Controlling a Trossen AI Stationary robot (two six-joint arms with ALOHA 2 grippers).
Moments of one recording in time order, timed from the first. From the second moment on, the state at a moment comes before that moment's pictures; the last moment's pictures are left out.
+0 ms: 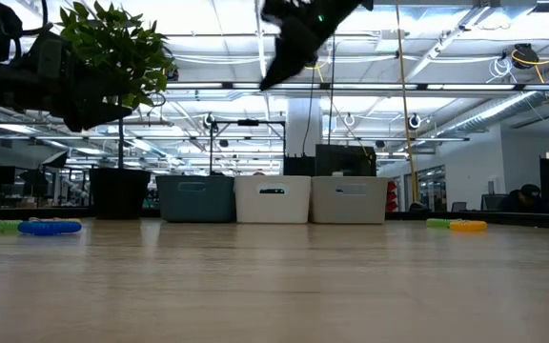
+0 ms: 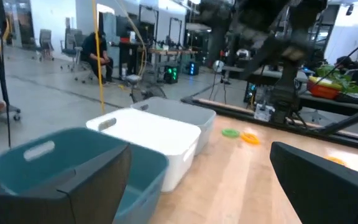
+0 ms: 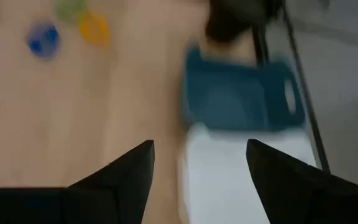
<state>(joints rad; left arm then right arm) 0.36 0.01 0.01 0.03 -0.01 -0.11 -0.22 1.76 1.62 -0.59 0.05 -0.32</state>
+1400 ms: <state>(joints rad) 0.09 0.12 0.13 -0.11 -0.03 -0.02 0.11 1.76 1.04 0.66 0.06 -0.09</state>
